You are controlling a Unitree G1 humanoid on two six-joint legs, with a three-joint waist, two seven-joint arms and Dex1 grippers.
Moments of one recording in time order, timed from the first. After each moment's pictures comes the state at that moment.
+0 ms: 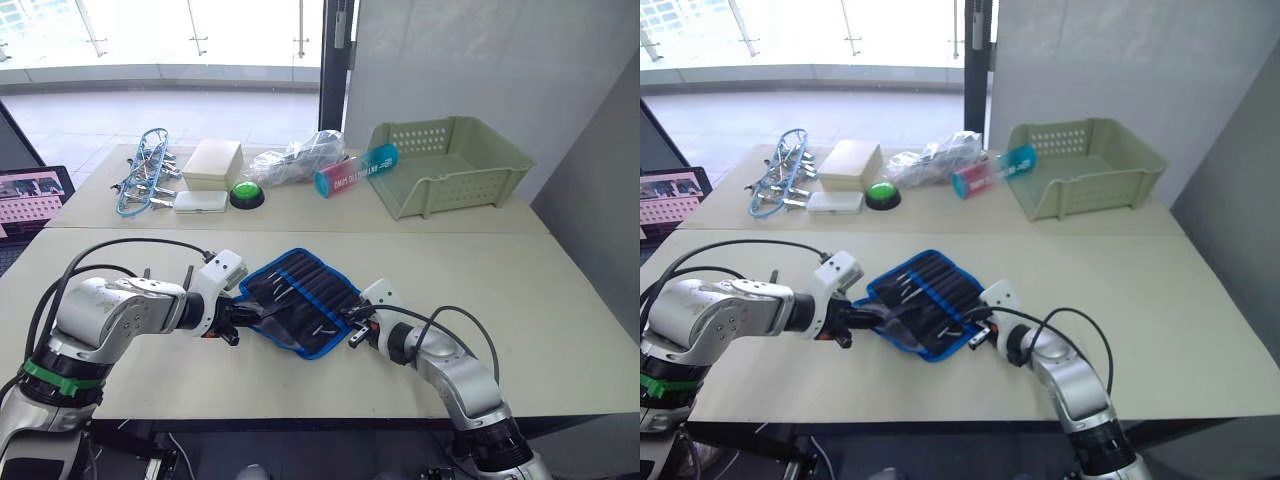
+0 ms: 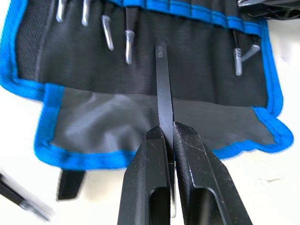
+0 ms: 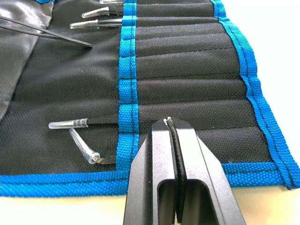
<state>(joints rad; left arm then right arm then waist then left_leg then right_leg) -0.61 0.86 -0.15 -0.24 -0.69 1.31 -0.61 -0.29 -0.27 0.22 -0.17 0.14 0.65 0.47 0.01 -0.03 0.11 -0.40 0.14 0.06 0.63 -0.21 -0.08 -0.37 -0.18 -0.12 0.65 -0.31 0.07</state>
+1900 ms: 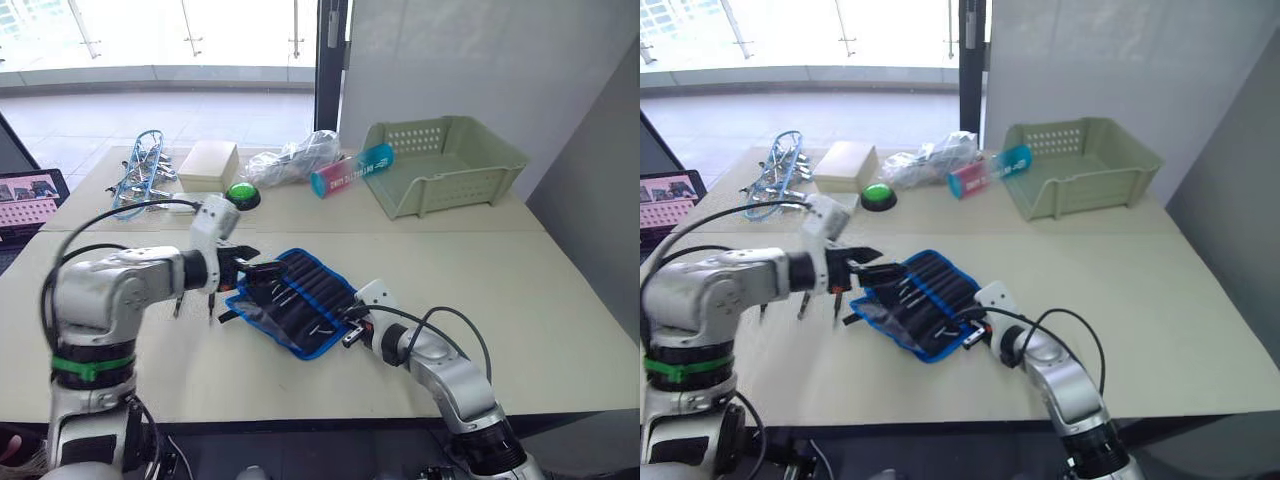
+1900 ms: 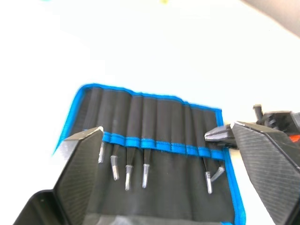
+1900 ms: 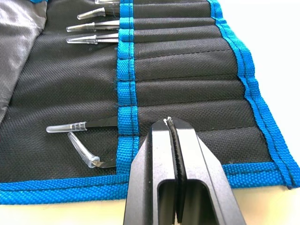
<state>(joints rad) -0.52 0.60 0.36 -0.34 -0.56 1.27 -0.68 -0.28 -0.23 0.25 -0.19 0.13 0.68 0.41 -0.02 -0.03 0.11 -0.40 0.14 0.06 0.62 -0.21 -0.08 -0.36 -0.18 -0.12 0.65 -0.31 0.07</state>
